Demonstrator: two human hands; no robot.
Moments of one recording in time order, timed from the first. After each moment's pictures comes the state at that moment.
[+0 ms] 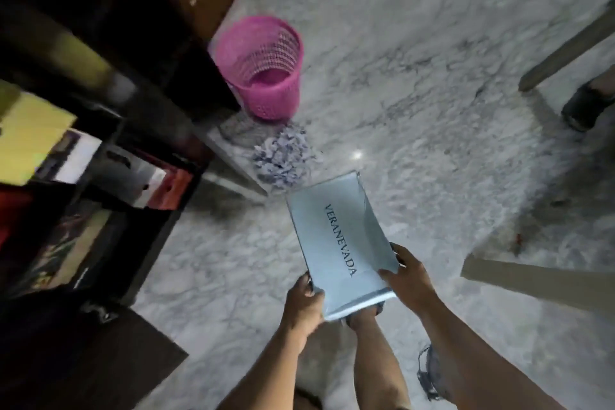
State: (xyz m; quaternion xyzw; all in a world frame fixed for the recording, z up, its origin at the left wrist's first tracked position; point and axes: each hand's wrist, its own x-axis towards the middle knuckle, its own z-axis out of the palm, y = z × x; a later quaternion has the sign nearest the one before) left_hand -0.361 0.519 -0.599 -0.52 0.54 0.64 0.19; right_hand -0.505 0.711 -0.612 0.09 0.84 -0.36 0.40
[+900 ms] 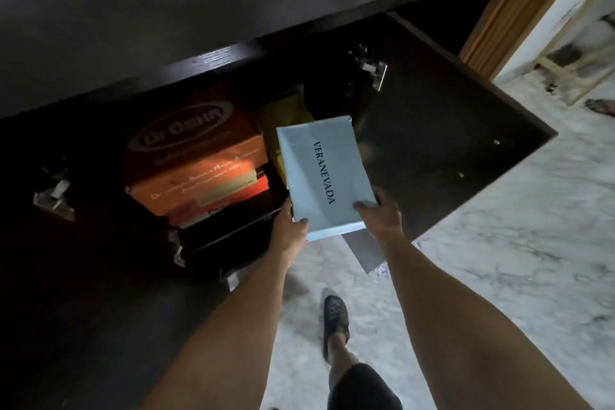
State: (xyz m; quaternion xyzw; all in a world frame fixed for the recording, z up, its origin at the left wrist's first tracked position) left_hand -0.251 0.161 -0.314 -0.57 0.48 0.64 -0.21; right_hand -0.436 0.221 -0.329 -0.22 0.83 -0.39 0.32
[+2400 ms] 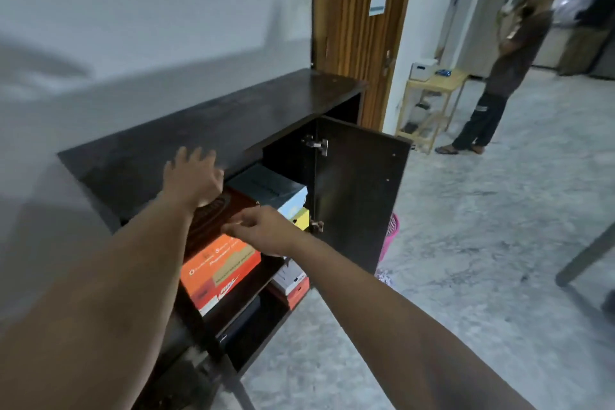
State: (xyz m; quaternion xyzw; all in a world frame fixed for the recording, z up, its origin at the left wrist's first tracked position) left_hand -0.032 0.025 -0.047 -0.40 0.91 -0.02 -0.08; right_hand -0.093 0.239 -0.057 -0.50 0.74 -0.36 0.28
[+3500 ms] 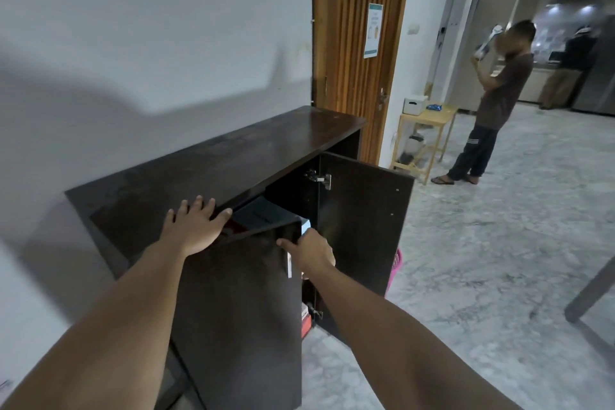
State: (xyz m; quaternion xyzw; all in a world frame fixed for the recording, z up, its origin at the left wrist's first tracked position) left_hand -0.010 0.015 -0.050 -0.41 0.91 0.09 -0.02; right_hand -0.169 0.200 -0.119 -0.24 0.89 -0.36 0.18
